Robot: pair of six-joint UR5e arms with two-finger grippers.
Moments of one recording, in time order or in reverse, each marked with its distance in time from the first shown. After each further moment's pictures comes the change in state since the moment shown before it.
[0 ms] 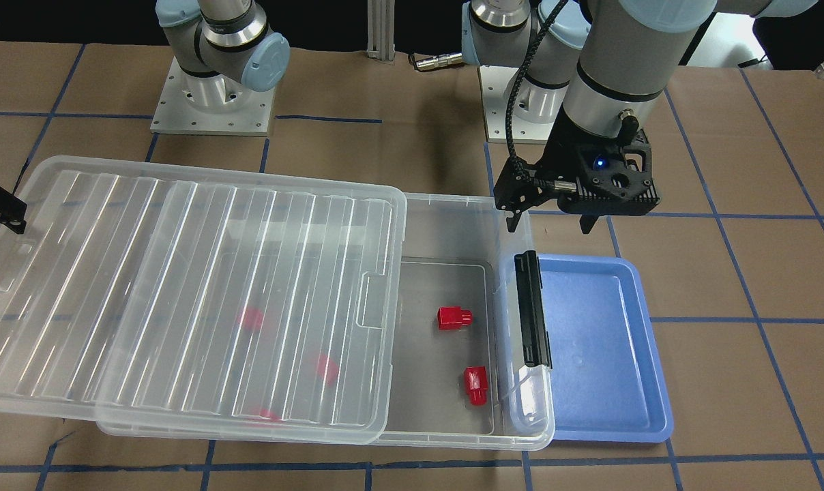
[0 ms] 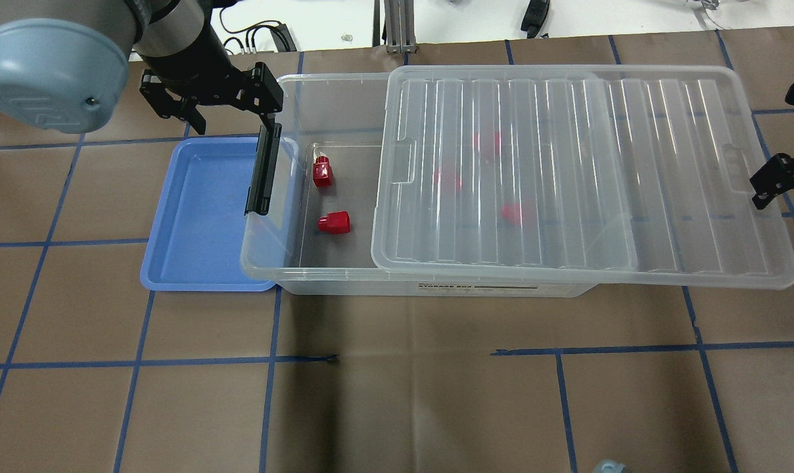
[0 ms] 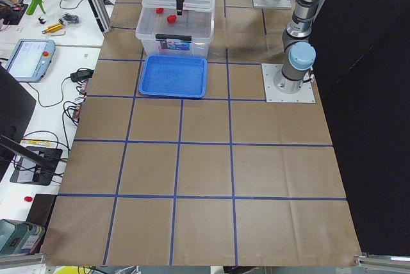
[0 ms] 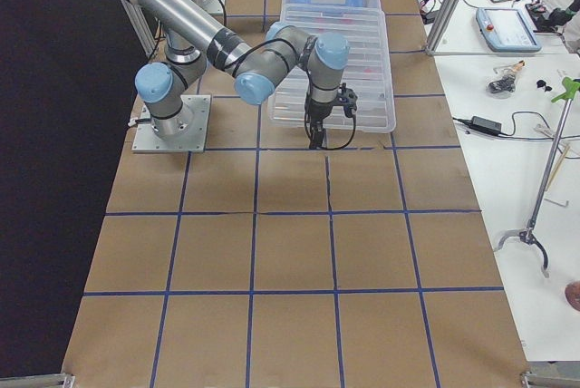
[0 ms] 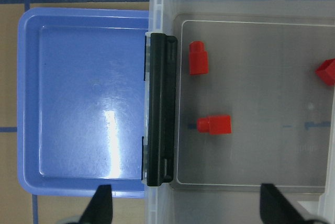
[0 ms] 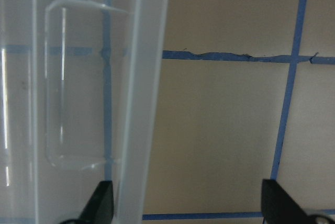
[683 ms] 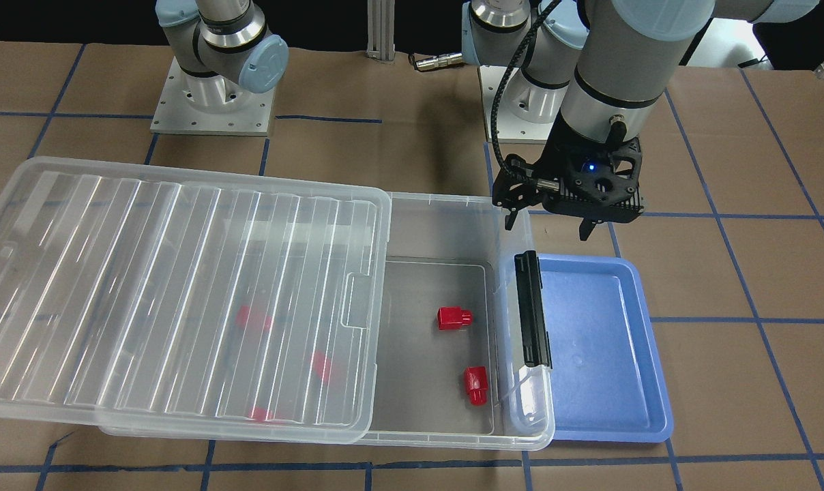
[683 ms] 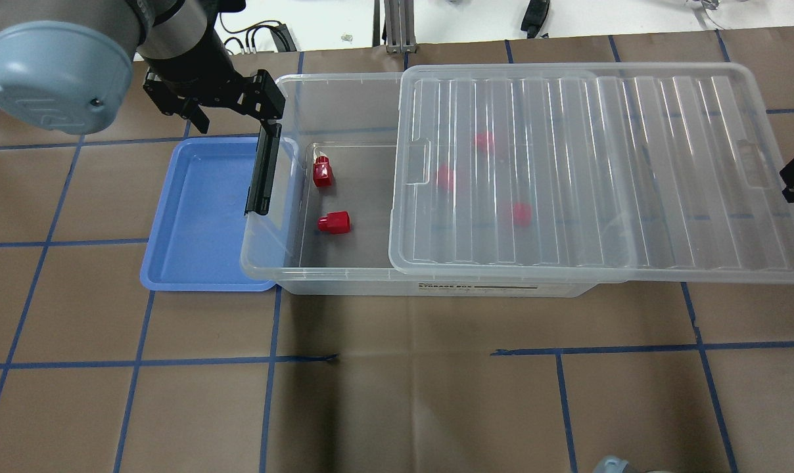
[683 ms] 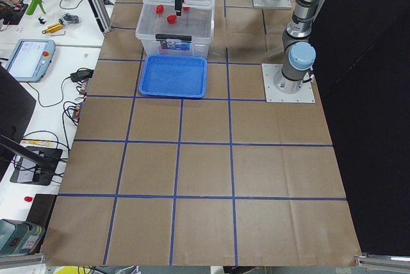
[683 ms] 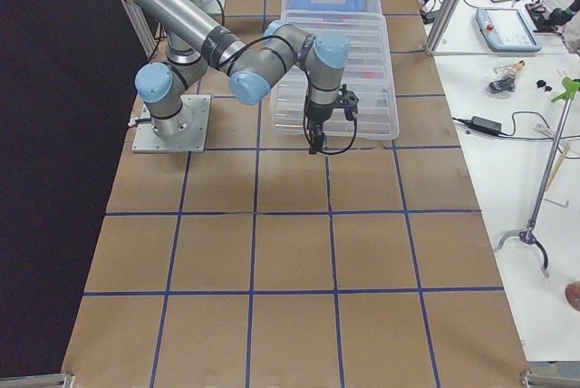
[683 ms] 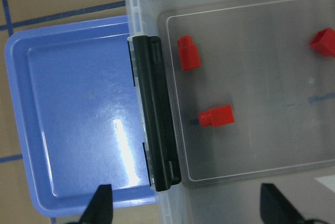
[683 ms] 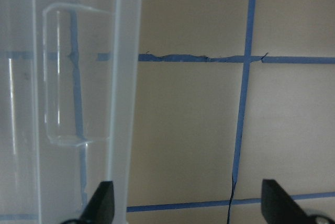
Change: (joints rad) left arm -0.001 -0.010 -0.005 0.003 -0.001 0.235; right arm -0.017 -0.009 -0.077 0.034 -0.035 -0.006
